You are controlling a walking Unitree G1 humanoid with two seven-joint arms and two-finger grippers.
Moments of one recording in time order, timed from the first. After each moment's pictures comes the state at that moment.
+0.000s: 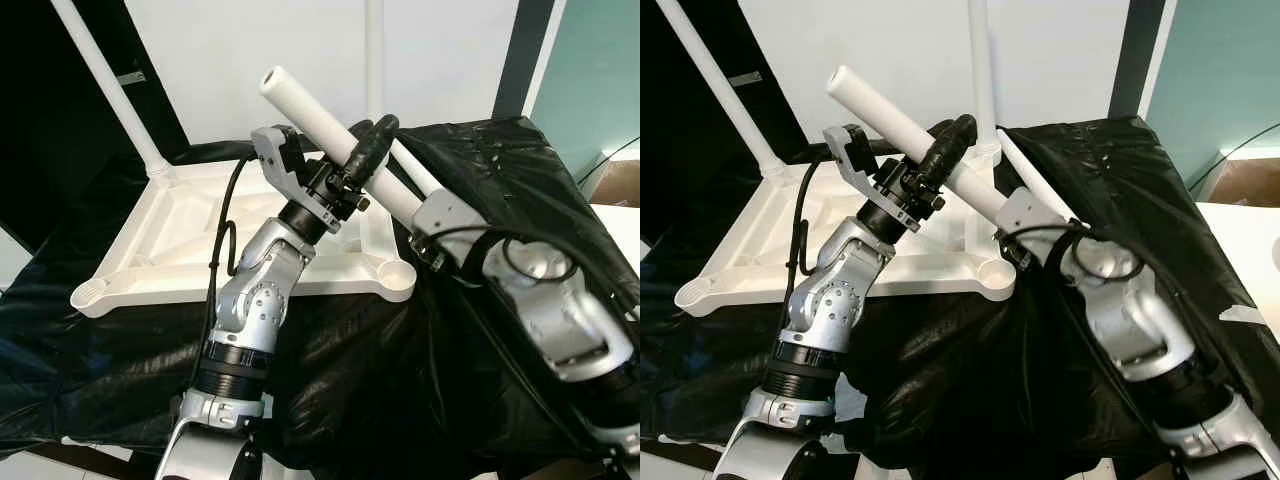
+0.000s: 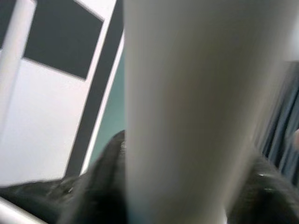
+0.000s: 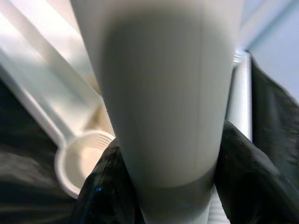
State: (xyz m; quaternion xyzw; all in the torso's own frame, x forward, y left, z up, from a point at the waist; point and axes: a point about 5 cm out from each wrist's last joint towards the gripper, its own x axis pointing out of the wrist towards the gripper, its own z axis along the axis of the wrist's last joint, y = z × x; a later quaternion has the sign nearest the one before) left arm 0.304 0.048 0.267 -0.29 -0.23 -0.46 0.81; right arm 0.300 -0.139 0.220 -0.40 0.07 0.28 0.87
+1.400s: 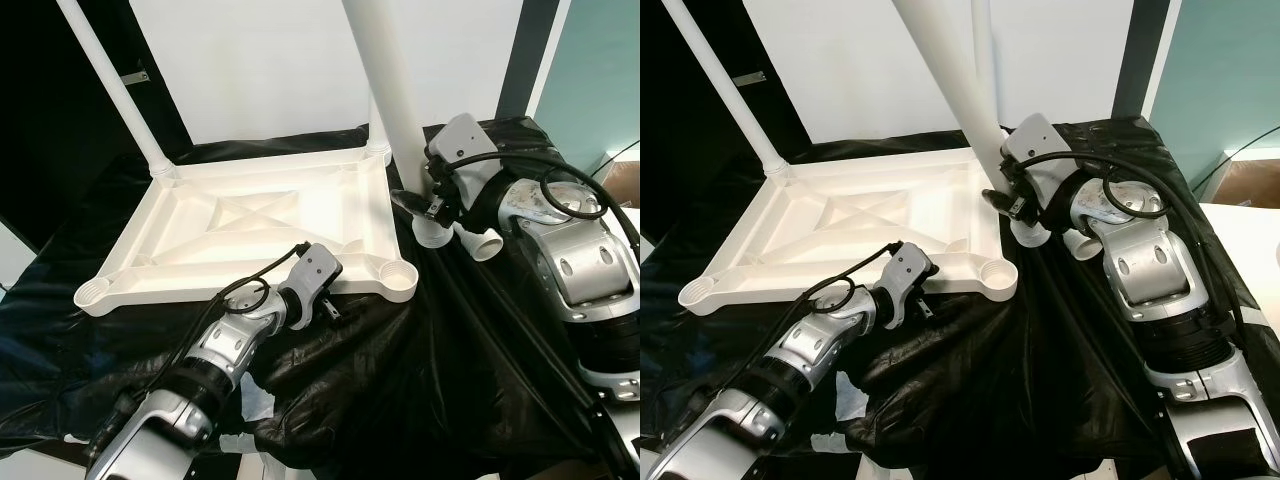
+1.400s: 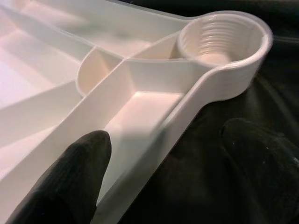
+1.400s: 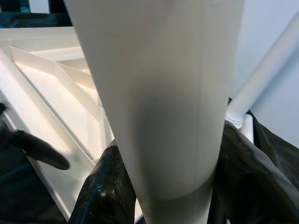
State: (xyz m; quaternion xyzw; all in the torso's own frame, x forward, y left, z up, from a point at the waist) left arm 0.327 0.065 0.108 0.14 0.11 -0.45 0.87; right arm 0.316 -0.131 0.266 -0.32 -0.03 0.33 0.89
